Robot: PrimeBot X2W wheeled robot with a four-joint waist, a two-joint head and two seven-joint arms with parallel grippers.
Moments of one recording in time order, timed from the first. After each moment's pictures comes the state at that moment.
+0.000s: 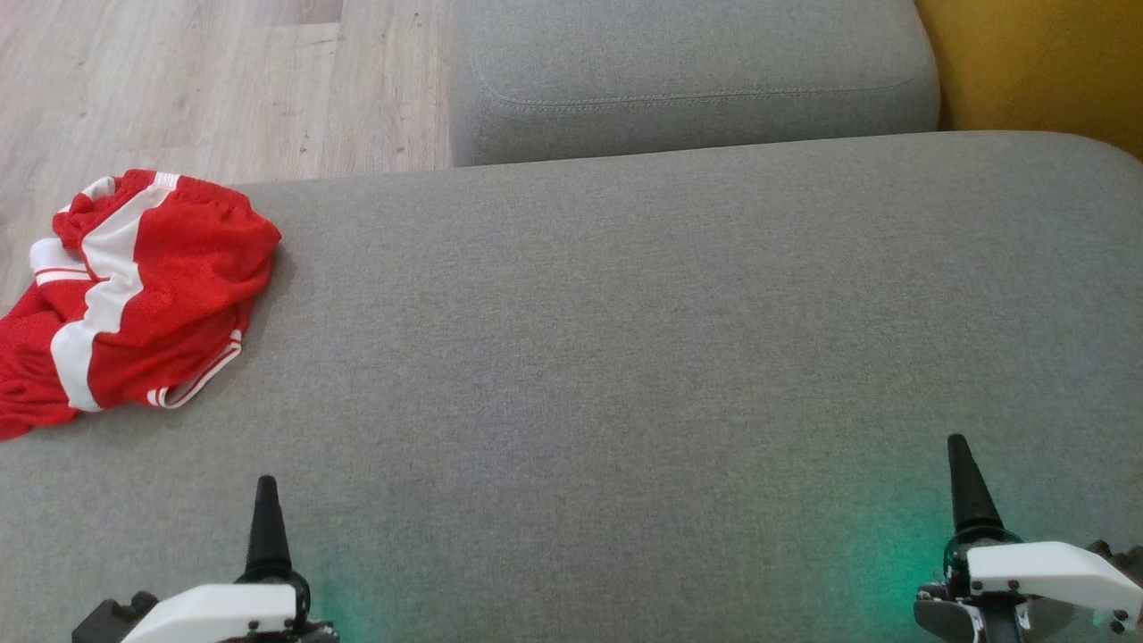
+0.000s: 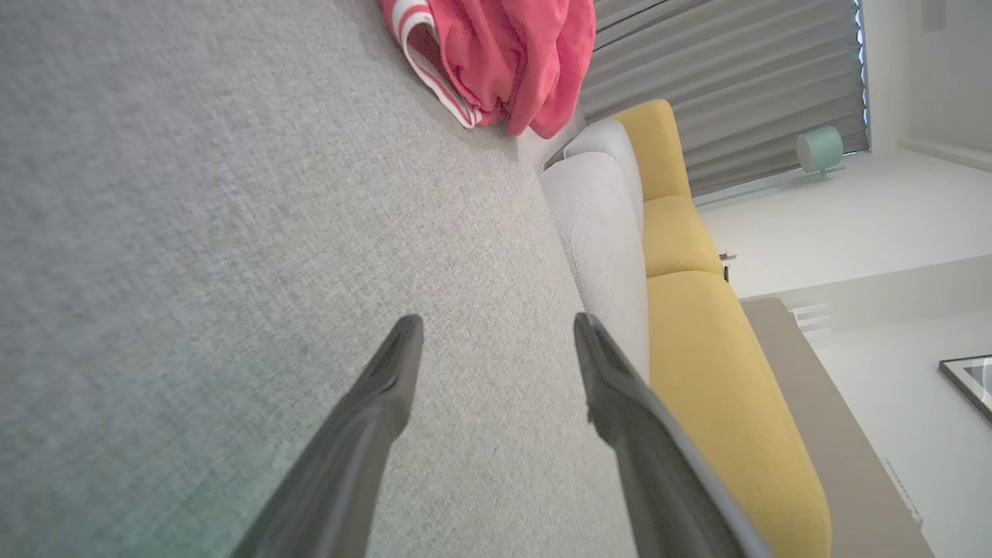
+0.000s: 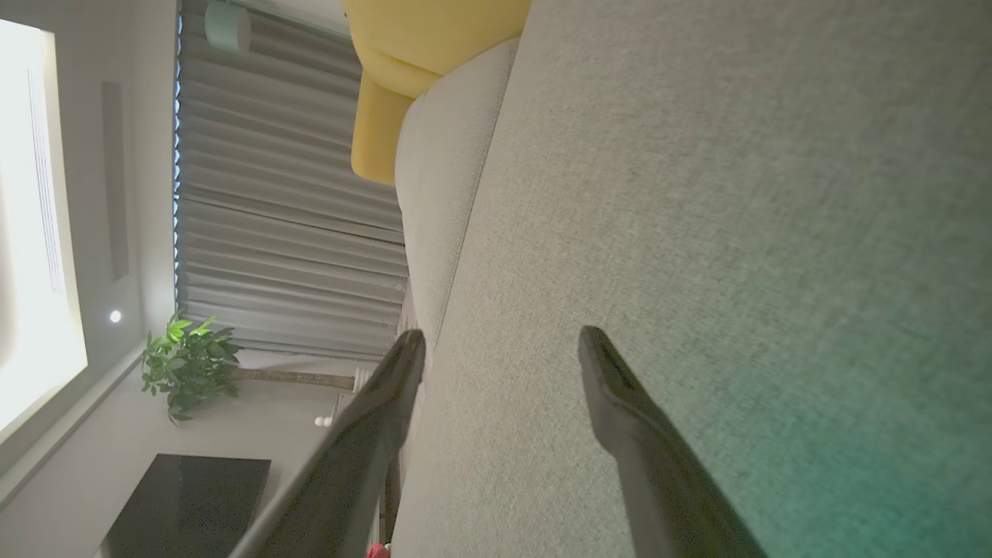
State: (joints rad) left arm 0.04 0.03 0.00 0.29 -1.28 -0.09 0.03; right arm 0.03 -0.03 -0.06 0.35 1.29 0.12 0.03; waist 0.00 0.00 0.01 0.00
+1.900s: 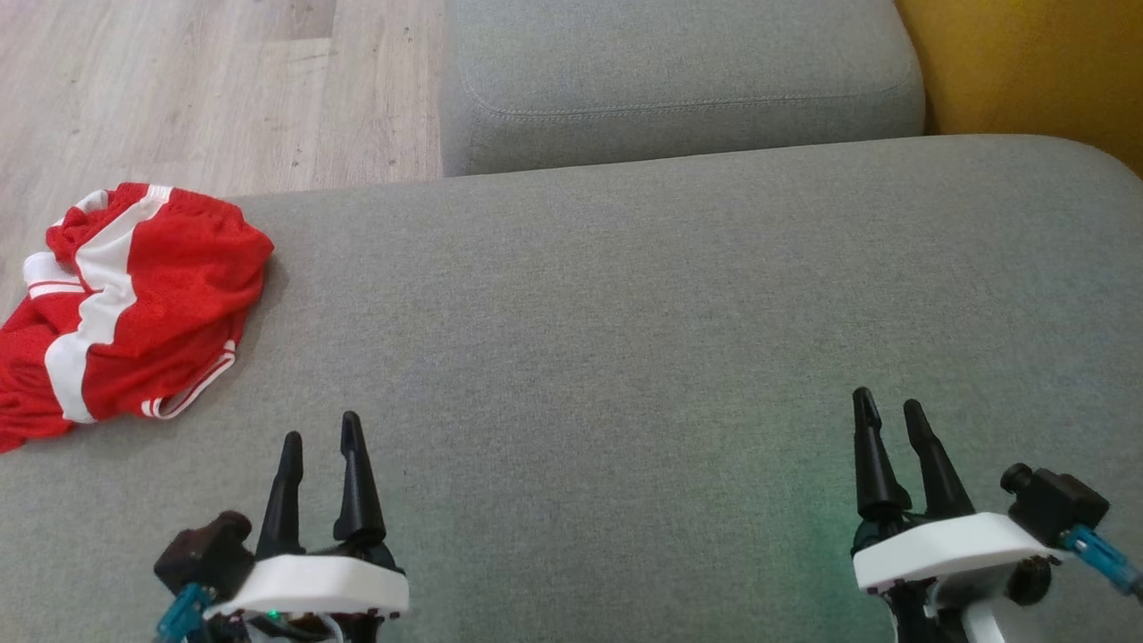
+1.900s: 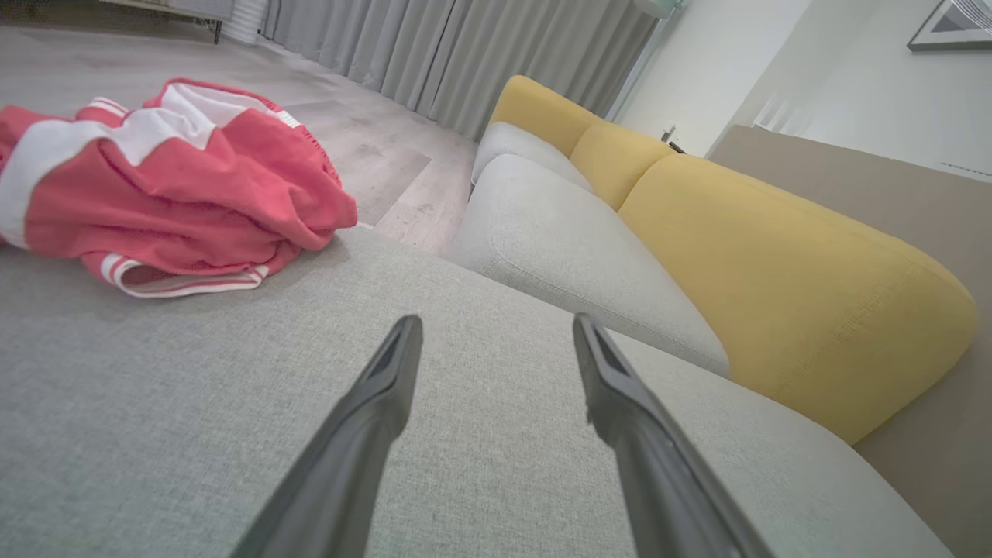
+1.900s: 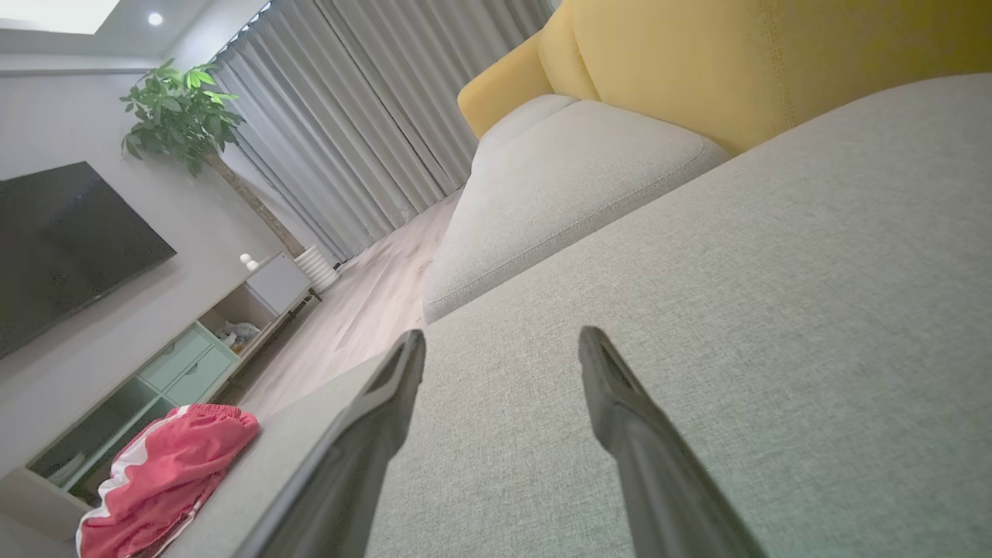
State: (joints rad) left arm 0.03 0.03 -0.16 0.16 -0.57 0.01 -0.13; right arm 0.02 -0.03 0.09 0.23 0.58 0.12 -0.14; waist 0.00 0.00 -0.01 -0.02
